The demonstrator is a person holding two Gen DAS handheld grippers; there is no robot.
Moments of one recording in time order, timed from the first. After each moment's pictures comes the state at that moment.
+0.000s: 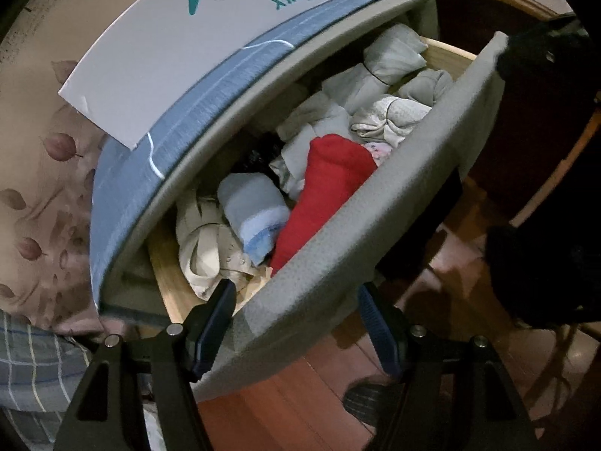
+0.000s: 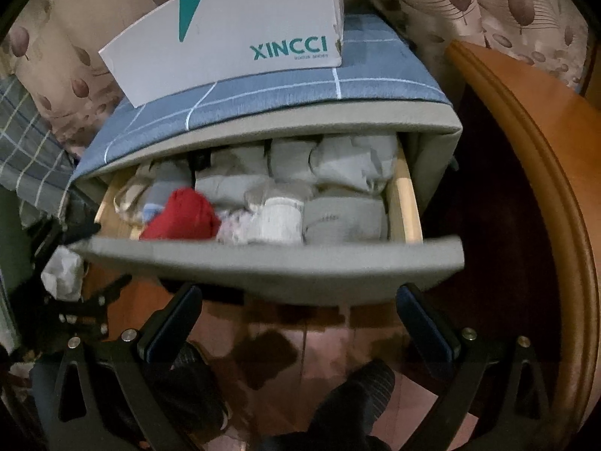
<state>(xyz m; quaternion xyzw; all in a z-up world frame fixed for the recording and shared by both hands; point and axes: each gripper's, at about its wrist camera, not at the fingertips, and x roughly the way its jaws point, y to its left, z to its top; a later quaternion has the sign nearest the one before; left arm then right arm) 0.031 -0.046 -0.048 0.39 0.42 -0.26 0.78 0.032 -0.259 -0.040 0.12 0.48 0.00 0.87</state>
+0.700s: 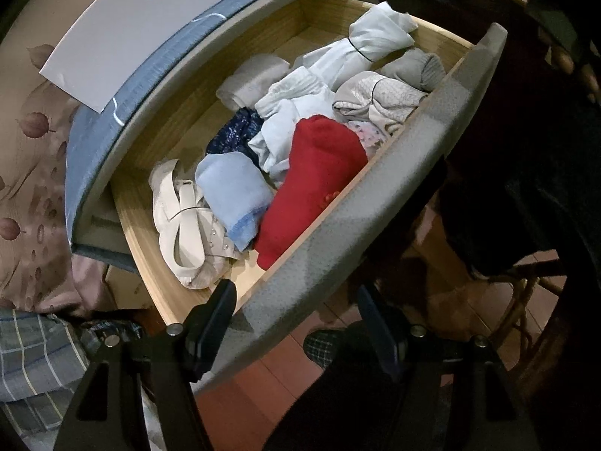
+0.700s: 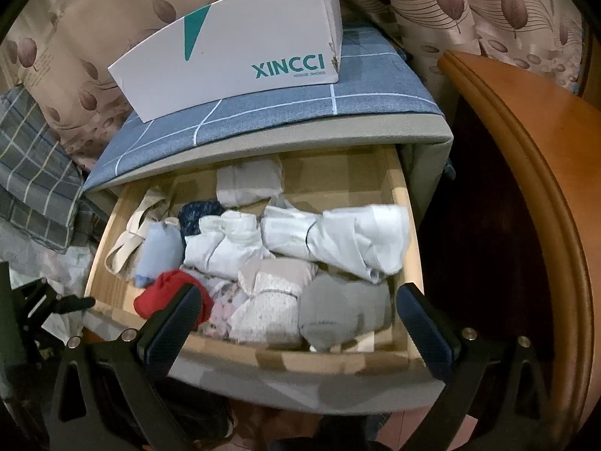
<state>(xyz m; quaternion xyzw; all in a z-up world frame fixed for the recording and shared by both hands) 0.005 -0.031 -0.039 0.39 0.49 -0.29 0.72 0.025 -0.259 -0.033 0.13 0.46 0.00 0.88</state>
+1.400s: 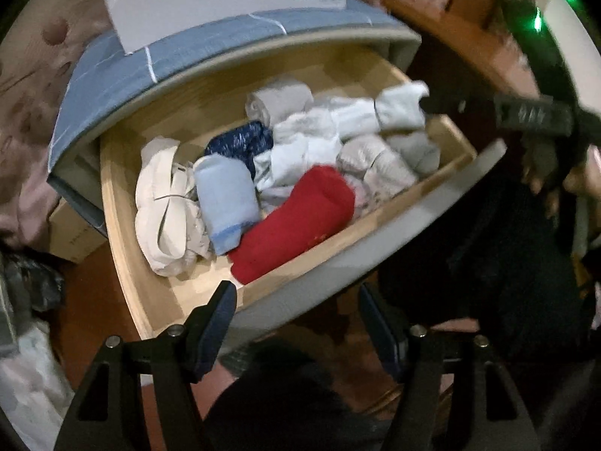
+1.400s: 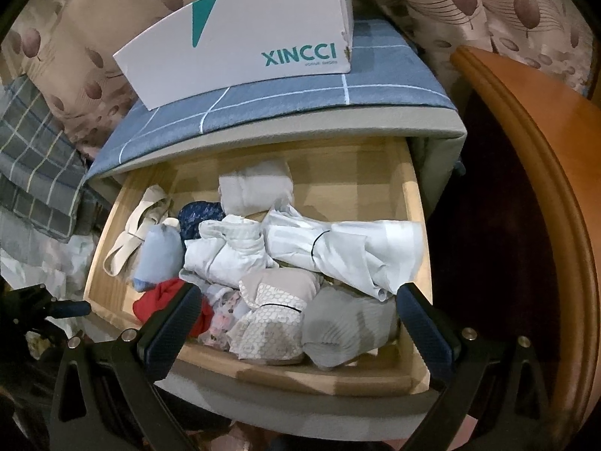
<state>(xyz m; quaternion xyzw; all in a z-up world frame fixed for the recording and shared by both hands) 0.027 -0.005 -0.004 0.17 0.55 -0.32 0.75 0.027 -0.254 -0.037 0.12 0.47 0.02 0.87</state>
